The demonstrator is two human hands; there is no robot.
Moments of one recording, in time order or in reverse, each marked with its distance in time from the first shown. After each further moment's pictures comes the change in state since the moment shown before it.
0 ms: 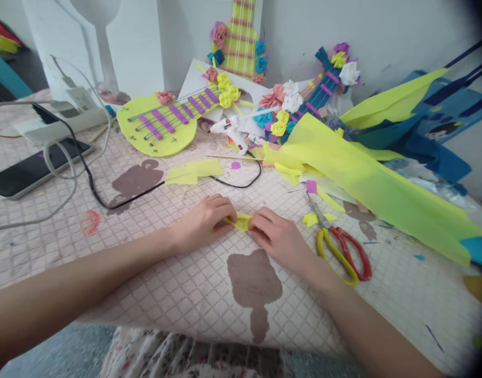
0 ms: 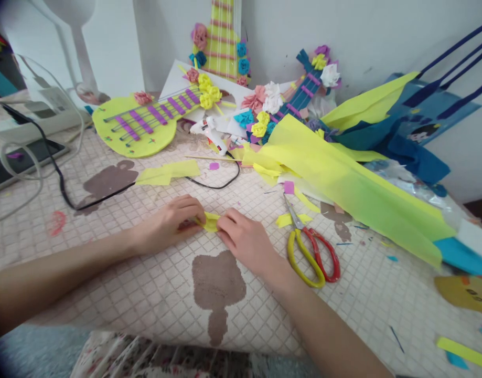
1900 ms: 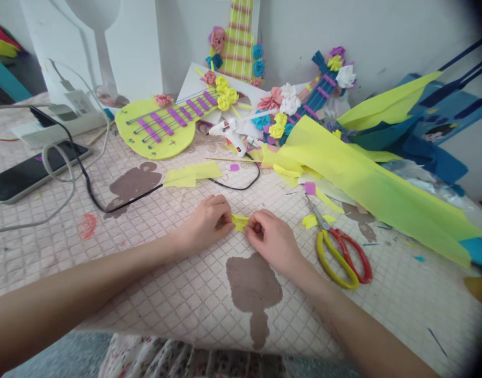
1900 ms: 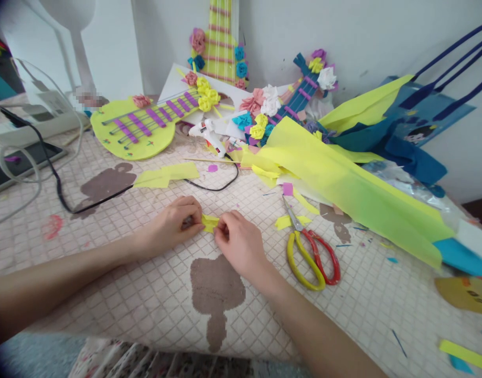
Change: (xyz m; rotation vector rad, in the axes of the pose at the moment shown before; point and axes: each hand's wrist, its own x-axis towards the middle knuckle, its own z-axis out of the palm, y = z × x) left_hand 0.005 0.005 0.007 -0.060 0.089 -0.219; right_hand 0.011 -0.008 0.016 0.090 0.155 0.298
